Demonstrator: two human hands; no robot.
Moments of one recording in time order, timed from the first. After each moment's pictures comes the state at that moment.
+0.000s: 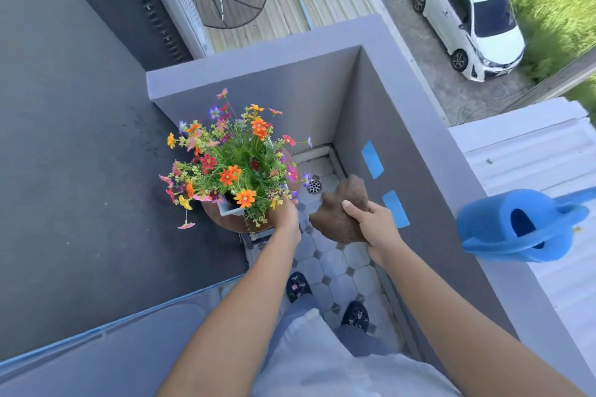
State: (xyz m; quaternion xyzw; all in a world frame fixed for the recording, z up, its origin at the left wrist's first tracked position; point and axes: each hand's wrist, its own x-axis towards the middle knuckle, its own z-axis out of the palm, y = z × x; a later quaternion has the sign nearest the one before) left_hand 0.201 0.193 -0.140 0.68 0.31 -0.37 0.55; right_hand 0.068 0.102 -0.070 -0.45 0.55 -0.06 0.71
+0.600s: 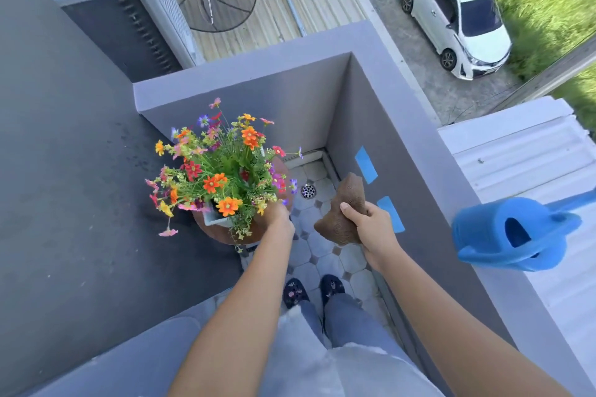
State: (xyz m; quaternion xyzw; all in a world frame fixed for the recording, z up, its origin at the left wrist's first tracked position) left_hand 0.226 0.171 -0.120 0.63 0.39 -0.36 0.57; right_hand 0.074 0.087 -0.073 -0.47 0.54 -0.09 0.70
